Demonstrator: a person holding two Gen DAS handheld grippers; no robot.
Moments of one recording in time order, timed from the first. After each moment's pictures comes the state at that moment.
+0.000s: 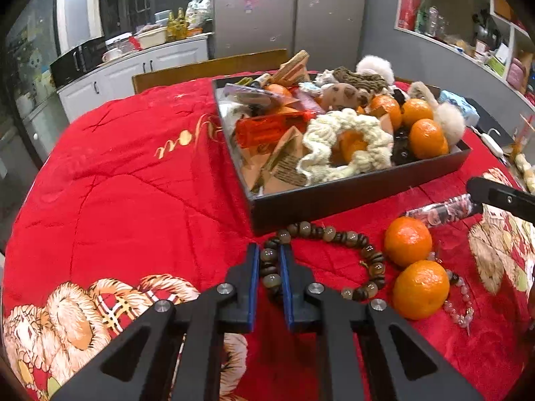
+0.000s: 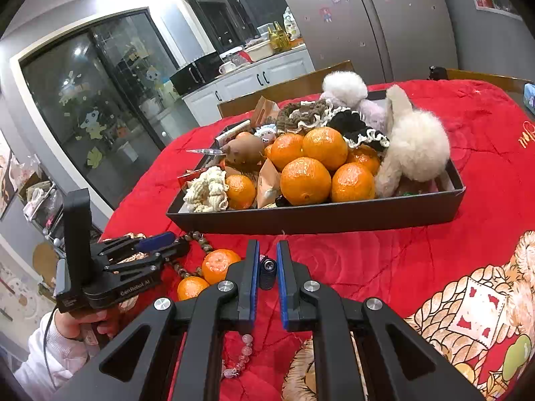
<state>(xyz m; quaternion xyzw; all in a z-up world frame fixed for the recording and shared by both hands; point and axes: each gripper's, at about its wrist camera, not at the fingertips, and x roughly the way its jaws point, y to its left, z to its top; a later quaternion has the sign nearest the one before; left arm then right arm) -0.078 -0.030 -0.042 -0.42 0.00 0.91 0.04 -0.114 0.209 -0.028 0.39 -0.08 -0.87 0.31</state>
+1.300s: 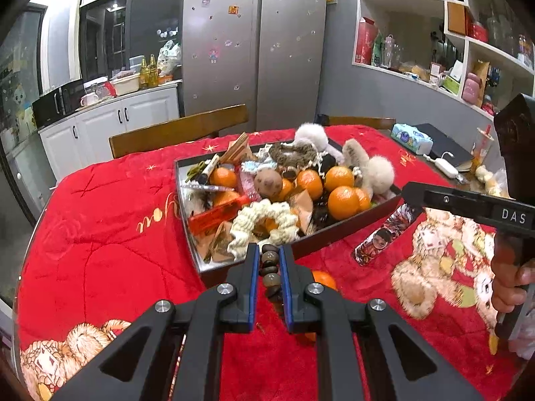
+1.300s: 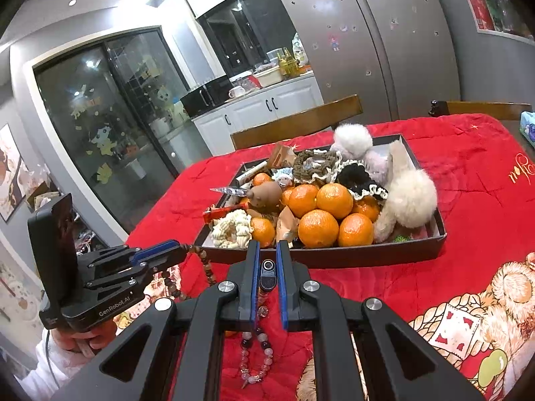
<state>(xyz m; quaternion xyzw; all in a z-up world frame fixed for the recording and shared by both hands) -0.050 0.000 0.038 -0.33 0.00 0.94 0.10 -0.106 0.213 0.019 0.34 -0.09 -0.88 0.32</state>
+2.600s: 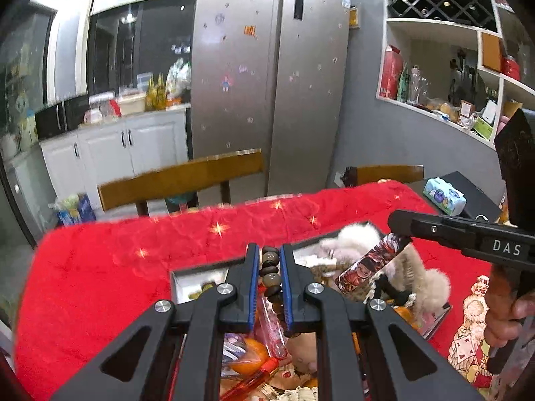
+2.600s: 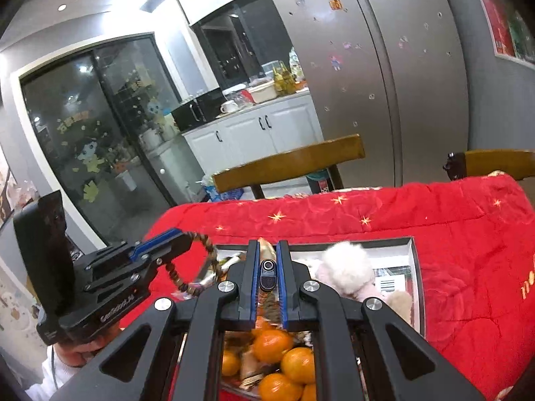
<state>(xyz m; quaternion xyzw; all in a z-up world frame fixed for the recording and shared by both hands) -0.215 -0.012 0.070 -0.29 -0.03 0.95 0.08 -0.256 0.185 0.061 0.32 -0.09 -0.89 0.30</state>
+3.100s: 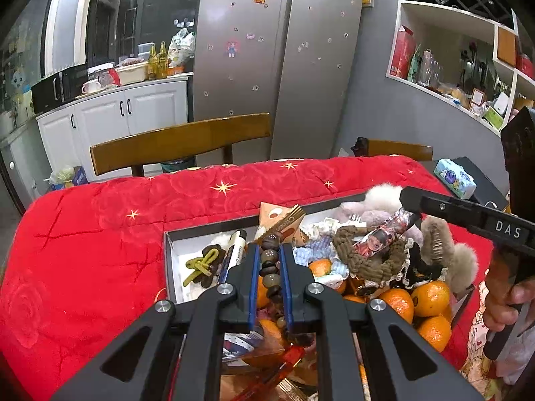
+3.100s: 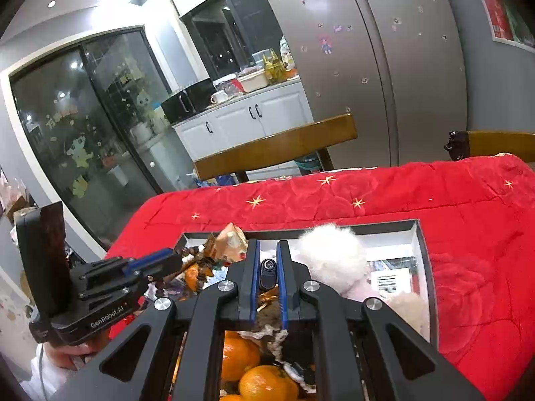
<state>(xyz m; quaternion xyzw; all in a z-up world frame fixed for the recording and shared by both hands) -0.233 -0.021 0.020 -0.34 -0.04 0.94 0.08 -0.278 0.186 0.016 0.34 -0.08 -0.89 0.29</state>
